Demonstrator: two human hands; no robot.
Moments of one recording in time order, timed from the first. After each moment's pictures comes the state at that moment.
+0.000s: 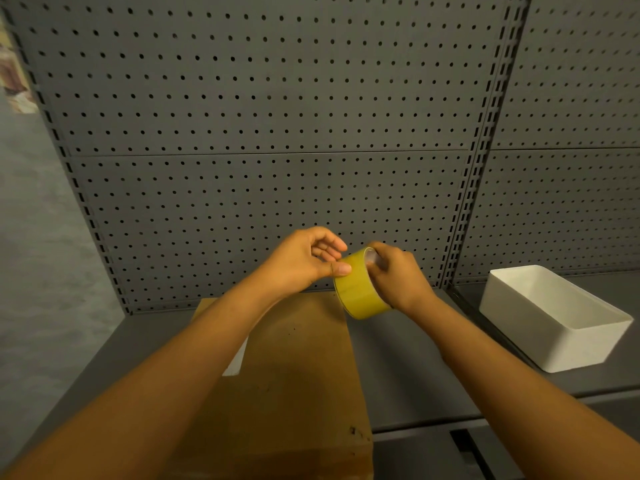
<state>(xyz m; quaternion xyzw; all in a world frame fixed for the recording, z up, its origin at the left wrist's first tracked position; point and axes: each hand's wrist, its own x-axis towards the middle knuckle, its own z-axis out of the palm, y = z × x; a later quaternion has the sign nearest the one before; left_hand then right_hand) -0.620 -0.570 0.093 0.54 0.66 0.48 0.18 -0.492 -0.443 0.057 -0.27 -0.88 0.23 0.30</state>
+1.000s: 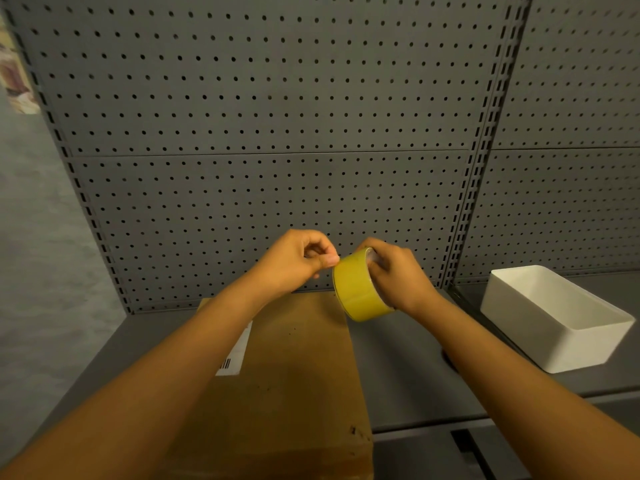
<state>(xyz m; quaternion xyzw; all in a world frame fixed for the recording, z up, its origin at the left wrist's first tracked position) -0.628 -0.574 0.090 0.55 0.69 0.45 0.13 -0.489 -0.442 0.060 -0.20 -0.90 0.25 0.31</state>
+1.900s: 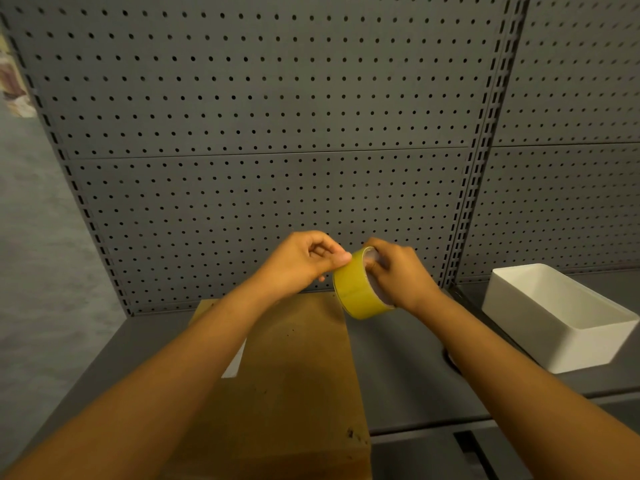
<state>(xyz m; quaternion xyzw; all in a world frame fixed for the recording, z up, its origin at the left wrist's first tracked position) -0.615 -0.568 0.092 0.52 0.68 0.49 0.17 -0.488 -0.435 0.062 -0.22 -0.91 0.18 0.30</state>
